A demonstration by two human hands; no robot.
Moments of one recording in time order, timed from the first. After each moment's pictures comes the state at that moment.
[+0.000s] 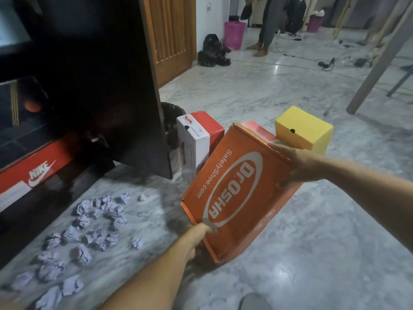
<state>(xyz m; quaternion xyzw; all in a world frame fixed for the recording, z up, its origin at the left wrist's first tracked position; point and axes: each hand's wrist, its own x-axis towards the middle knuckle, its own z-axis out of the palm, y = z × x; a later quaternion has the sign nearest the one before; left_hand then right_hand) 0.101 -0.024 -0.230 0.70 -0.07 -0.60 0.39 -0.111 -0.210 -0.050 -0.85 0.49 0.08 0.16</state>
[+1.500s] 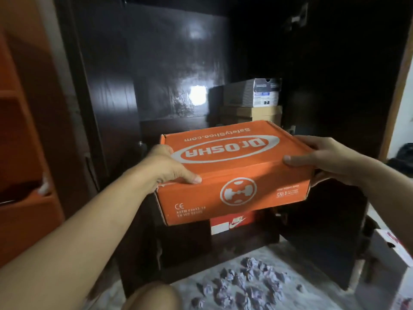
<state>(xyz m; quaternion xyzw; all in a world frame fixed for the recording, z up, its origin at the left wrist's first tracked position) 0.275 0.348 0.208 0.85 -0.12 -0.02 0.52 0.179 0.047 0.205 -0.86 0.11 -0.15 0.48</state>
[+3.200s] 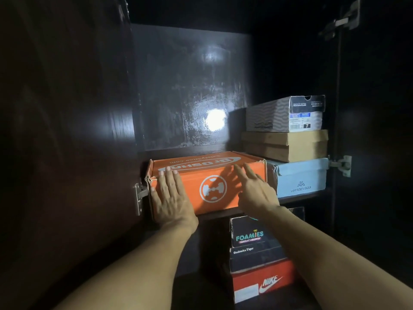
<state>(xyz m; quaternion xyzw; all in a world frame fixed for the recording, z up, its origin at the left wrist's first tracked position) 0.501 0.298 0.130 0.96 0.00 0.27 0.06 0.471 0.114 0.150 -0.95 0.03 -0.27 0.12</state>
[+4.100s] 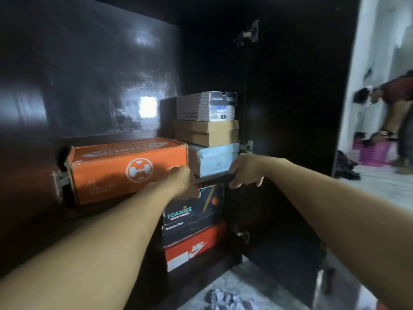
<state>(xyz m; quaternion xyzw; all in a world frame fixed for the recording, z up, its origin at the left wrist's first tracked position) 0.426 0.190 0.175 0.93 -0.33 0.04 0.14 0.320 0.022 0.217 -0.98 0.17 0.01 0.06</state>
